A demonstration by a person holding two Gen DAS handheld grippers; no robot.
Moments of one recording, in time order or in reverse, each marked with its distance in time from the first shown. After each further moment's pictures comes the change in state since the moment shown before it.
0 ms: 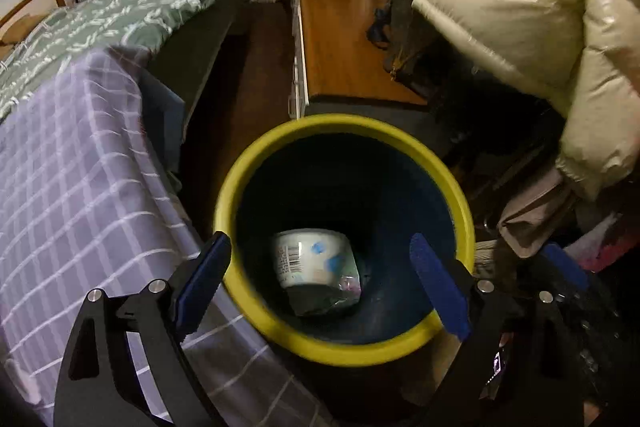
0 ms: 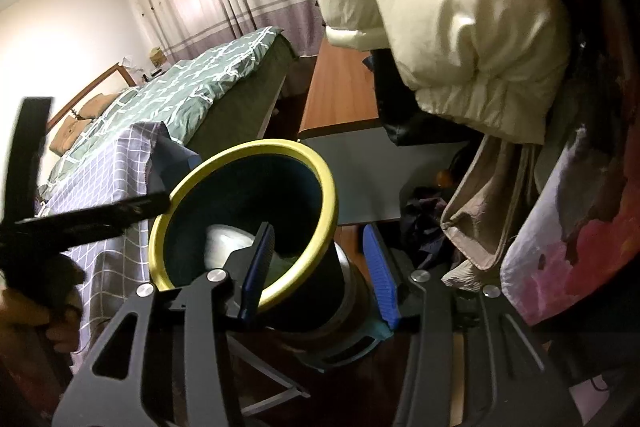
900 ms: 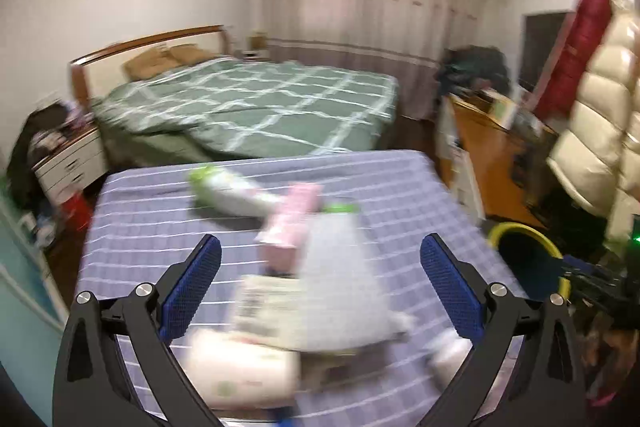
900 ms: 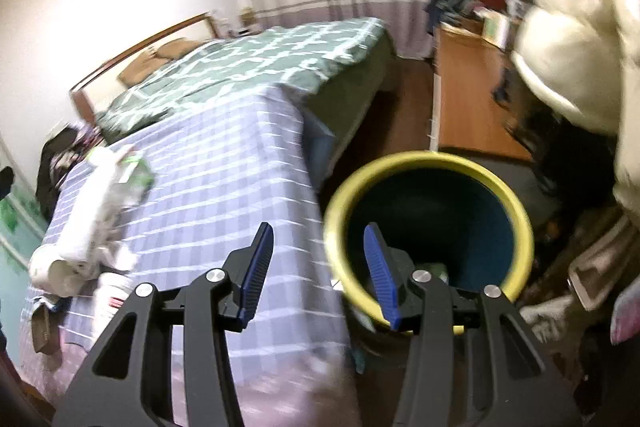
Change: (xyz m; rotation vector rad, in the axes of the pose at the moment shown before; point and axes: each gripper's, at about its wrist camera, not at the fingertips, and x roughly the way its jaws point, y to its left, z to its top) left arm -0.305 0.265 -0.145 -0.298 -0.422 0.412; right arm -0.007 0.195 -0.005 -0.299 0.045 0.211
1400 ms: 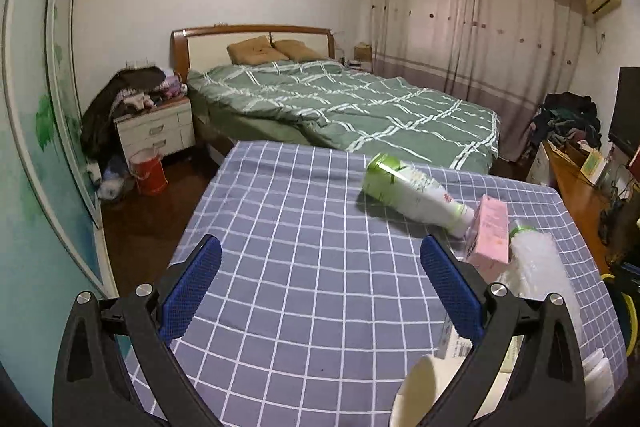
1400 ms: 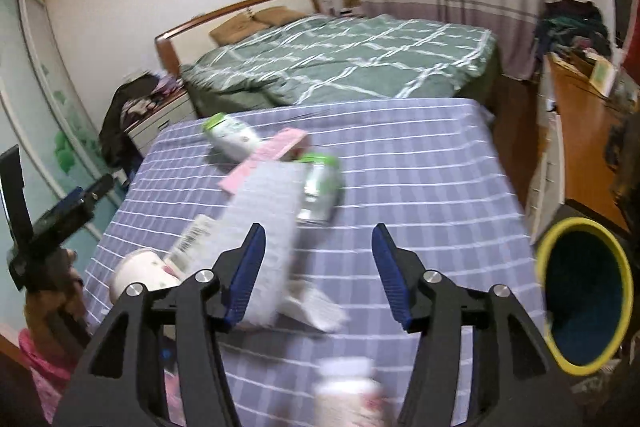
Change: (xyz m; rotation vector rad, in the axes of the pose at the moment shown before) left arm 0.033 0.160 -0.040 -0.200 -0.053 0.270; right arm 0.040 0.203 0.033 -0.209 0.080 0.247
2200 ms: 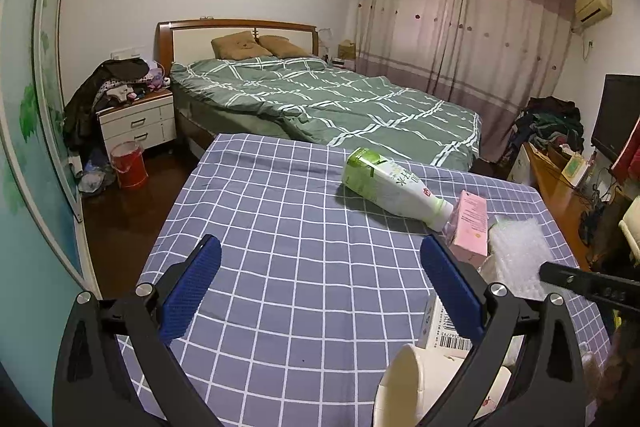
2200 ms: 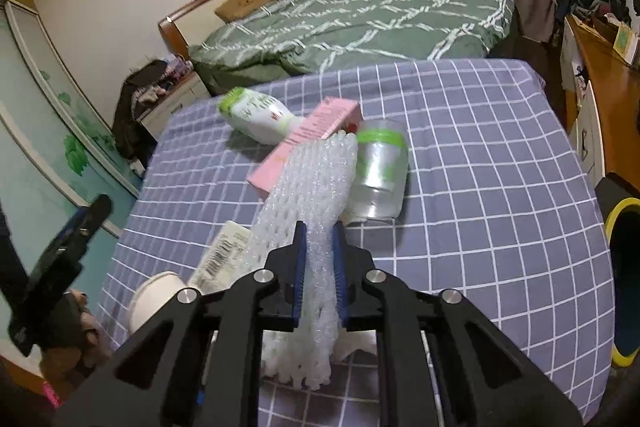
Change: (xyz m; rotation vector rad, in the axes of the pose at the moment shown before) left arm -0.004 -0.014 -0.013 -0.017 0.005 -0.071; right arm 0.054 0.031 0.008 0.075 0.097 0.083
